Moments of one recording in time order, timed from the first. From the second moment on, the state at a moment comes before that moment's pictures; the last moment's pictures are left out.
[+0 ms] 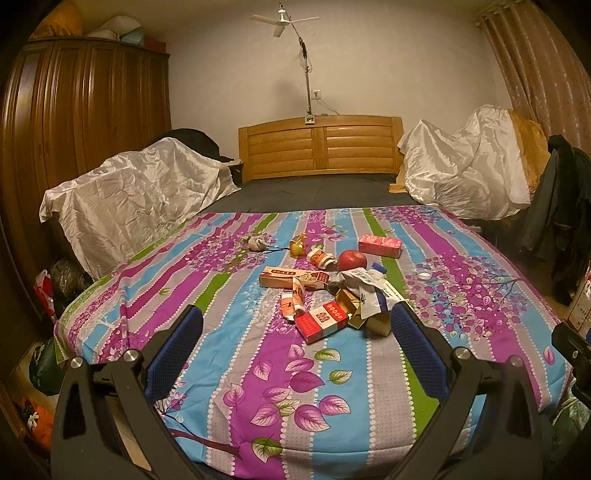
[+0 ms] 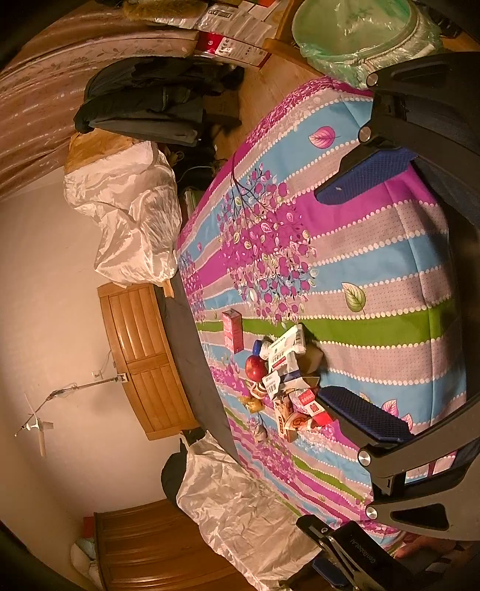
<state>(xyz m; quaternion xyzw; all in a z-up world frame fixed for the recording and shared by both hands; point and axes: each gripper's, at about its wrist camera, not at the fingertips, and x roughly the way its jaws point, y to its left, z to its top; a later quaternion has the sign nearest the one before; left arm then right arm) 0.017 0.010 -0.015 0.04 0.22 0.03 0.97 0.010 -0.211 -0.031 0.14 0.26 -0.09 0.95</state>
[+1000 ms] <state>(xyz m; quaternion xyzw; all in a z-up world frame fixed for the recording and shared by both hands) 0.032 0.011 -0.027 0.03 0.27 0.04 0.96 0.015 -0.206 -0.023 0.12 0.26 -0.08 0.95</state>
